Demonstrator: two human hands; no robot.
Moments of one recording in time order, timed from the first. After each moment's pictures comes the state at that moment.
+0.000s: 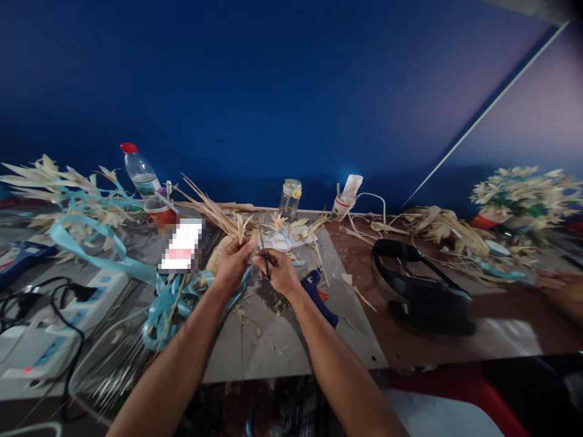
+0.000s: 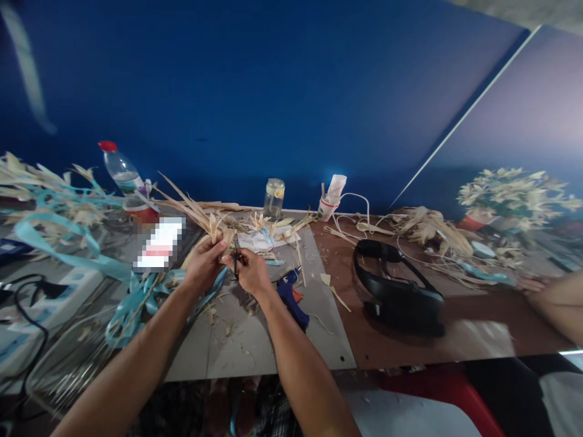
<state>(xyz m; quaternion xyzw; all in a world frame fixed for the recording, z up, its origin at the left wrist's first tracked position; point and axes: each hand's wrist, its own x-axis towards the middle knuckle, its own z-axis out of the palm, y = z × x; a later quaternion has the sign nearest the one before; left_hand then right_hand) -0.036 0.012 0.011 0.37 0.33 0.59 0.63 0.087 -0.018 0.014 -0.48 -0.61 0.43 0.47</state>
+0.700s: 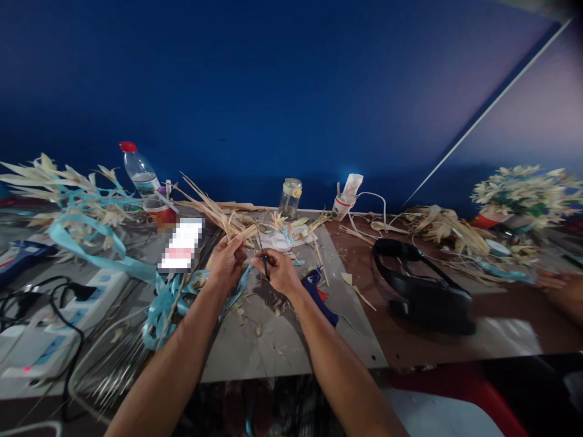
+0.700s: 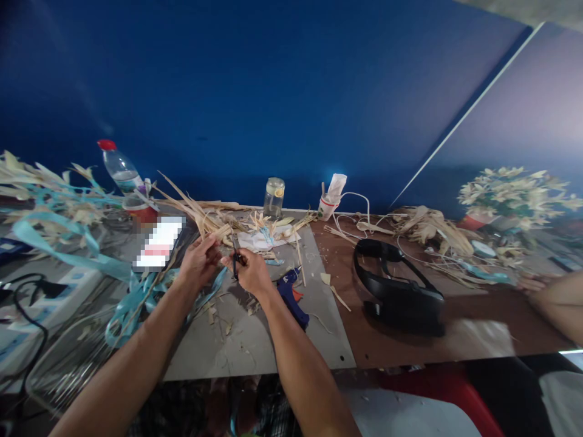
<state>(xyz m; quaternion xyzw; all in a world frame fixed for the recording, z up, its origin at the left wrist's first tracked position) -0.042 0.015 0.020 0.26 0.37 0.65 0.62 0.090 -0.015 0.008 -0.48 -0.63 0.42 0.45</state>
